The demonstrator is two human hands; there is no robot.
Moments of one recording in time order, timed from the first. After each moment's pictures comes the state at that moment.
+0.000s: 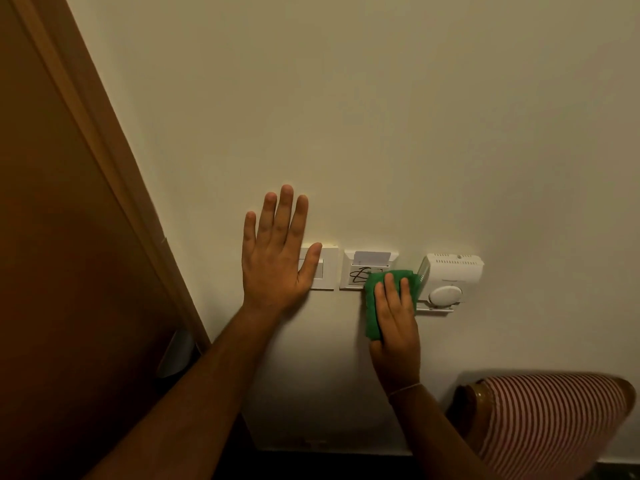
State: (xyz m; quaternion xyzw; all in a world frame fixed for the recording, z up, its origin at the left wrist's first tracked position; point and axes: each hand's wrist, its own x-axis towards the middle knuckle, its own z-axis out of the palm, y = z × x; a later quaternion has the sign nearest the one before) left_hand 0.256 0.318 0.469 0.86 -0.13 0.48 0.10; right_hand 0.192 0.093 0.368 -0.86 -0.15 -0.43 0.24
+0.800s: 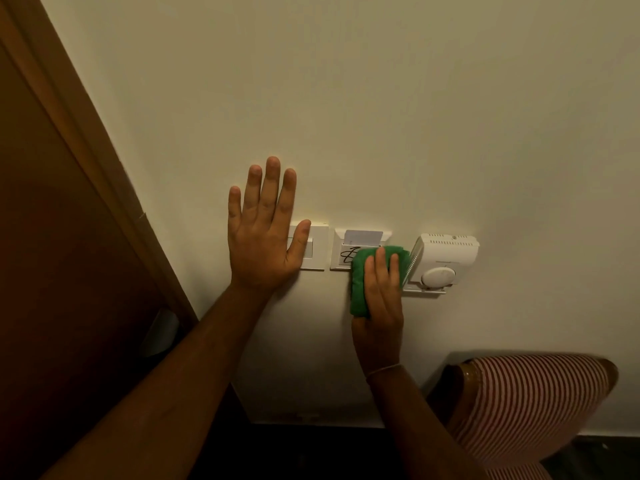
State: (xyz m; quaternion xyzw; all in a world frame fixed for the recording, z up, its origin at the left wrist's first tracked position) left_hand 0.260 0.317 0.467 0.84 -0.15 0.50 0.13; right_hand 0.194 0.111 0.374 -0.83 -0.13 -0.44 0.32
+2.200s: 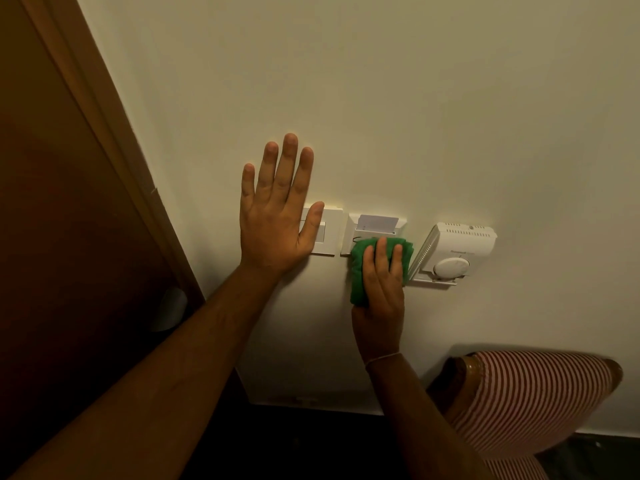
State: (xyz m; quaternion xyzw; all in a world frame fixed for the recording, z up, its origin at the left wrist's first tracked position) left_hand 0.263 0.318 0.465 0.85 -0.12 0.50 0.10; right_hand 0.196 0.119 0.368 -0.83 -0.14 -0.44 0.30
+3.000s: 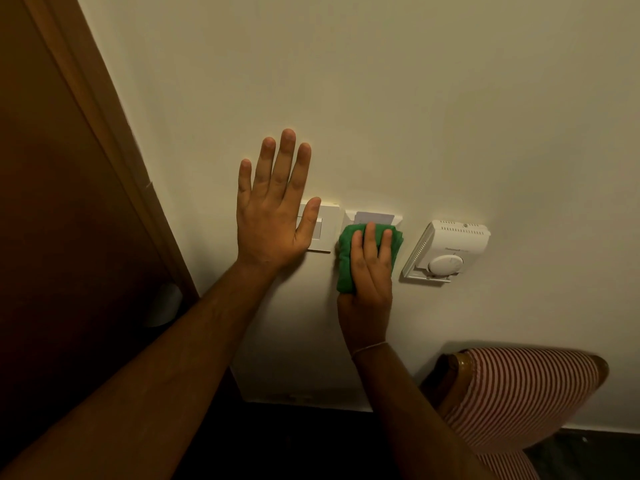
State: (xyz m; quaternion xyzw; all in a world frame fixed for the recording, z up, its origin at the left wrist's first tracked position) left_hand 0.259 0.315 0.467 0.86 -0.12 0.49 0.10; right_hand 0.197 0.136 0.386 -0.82 -0.15 -0.45 0.32
